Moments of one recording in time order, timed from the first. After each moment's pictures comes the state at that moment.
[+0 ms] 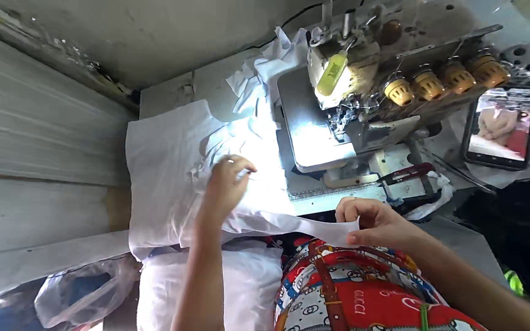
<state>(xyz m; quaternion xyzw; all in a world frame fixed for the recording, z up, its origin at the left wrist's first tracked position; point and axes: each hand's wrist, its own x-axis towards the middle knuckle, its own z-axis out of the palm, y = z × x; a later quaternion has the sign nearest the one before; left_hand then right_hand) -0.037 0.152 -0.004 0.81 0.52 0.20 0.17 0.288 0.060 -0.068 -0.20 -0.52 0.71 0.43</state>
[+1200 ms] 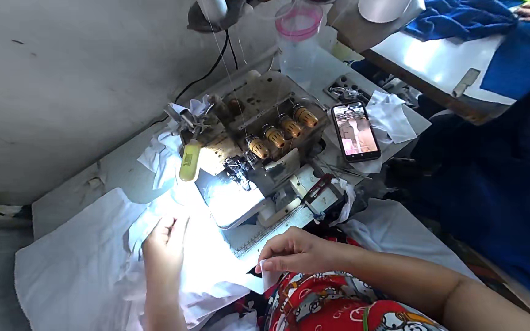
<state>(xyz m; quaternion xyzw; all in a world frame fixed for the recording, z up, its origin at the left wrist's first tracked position) 0.030 0.181 -0.003 0.73 0.57 0.31 0.21 0.283 0.065 -0.035 -0.26 -0.57 0.64 0.45</state>
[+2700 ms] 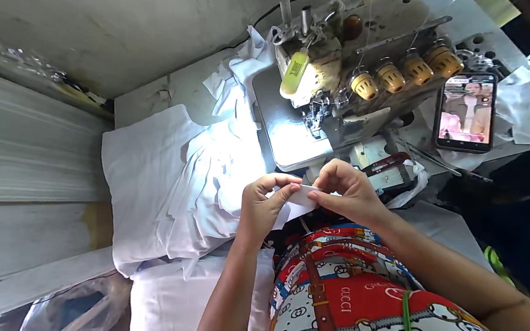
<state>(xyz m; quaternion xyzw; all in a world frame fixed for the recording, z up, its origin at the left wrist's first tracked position) 0.068 0.103 -0.004 0.64 0.45 0.41 0.46 0.262 0.081 -0.043 -0.34 -0.51 0.56 0.56</state>
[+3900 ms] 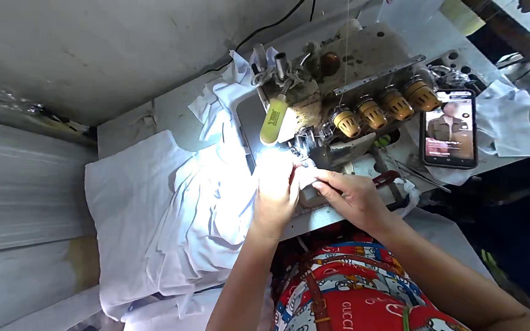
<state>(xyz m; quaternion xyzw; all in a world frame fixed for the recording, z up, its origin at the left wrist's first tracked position) 0.120 0.170 -0.032 0.82 0.43 0.35 0.16 0.298 0.113 -0.066 -0.53 -0.70 0.19 0.45</state>
